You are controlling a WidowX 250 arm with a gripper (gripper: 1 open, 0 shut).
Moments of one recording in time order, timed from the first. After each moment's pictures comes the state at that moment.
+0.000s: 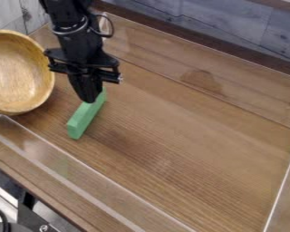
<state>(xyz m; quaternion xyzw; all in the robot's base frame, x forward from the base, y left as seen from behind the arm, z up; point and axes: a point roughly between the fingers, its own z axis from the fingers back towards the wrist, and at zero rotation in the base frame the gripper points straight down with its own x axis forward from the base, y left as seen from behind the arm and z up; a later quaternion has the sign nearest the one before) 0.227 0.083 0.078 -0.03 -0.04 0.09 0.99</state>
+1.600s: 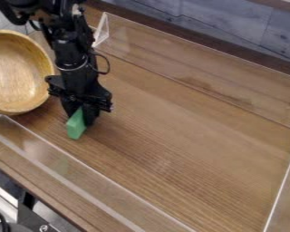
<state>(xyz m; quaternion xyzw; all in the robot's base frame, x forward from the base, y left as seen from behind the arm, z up) 0.228 0.106 0.023 0.02 -0.02 0.09 1.00</state>
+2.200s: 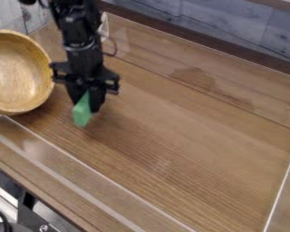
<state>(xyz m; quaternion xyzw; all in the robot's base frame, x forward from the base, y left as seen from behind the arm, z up) 0.243 0.099 0.050 0.01 0.00 0.13 0.99</state>
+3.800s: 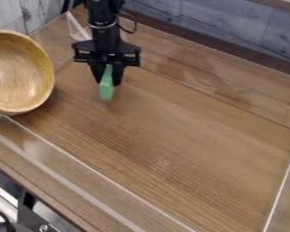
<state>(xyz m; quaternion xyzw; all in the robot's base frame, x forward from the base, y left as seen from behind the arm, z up) 0.301 0.109 0.046 0.02 -0.04 0.21 0.98</state>
